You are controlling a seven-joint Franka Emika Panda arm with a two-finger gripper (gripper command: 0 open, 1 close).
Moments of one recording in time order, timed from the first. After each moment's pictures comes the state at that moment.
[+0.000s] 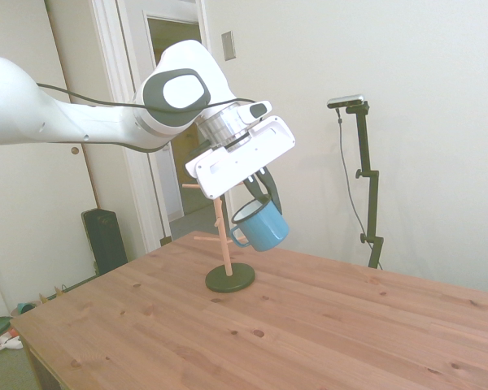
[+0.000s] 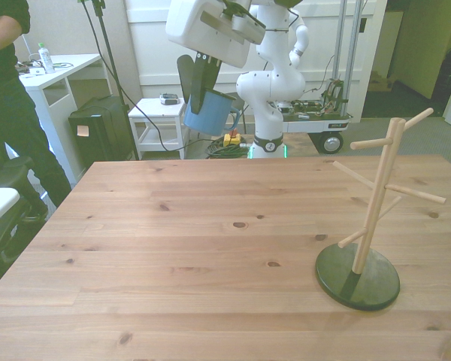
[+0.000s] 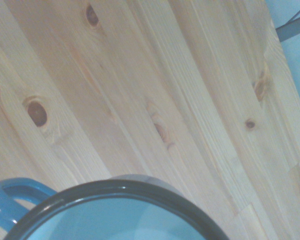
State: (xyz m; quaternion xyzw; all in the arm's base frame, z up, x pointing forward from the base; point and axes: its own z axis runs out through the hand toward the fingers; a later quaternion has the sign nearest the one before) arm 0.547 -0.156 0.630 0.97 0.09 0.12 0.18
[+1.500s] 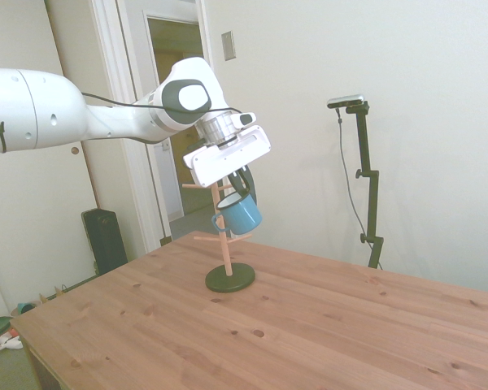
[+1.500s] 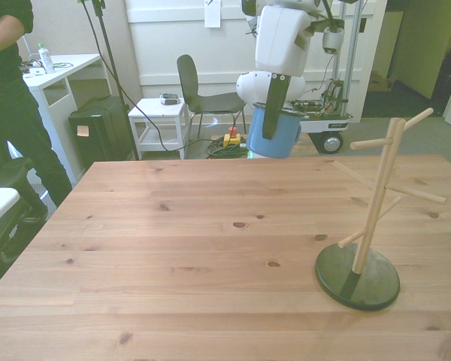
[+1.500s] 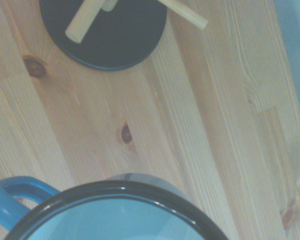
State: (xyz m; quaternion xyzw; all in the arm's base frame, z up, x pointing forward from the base) arm 0.631 -0.054 0.620 0.97 0.19 0.08 0.13
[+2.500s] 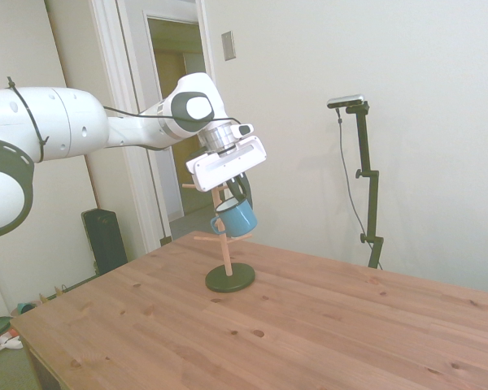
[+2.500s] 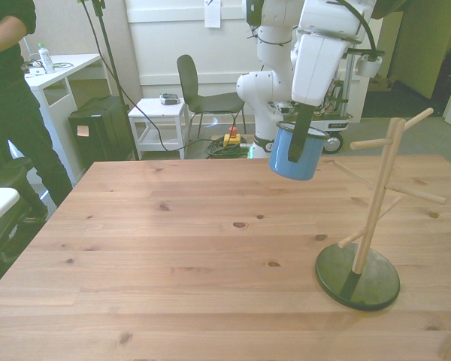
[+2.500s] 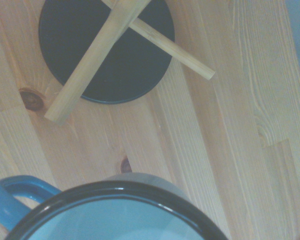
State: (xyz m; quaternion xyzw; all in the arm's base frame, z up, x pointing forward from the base) arm 0.664 -0.024 0.599 0.97 0.20 0.07 0.13
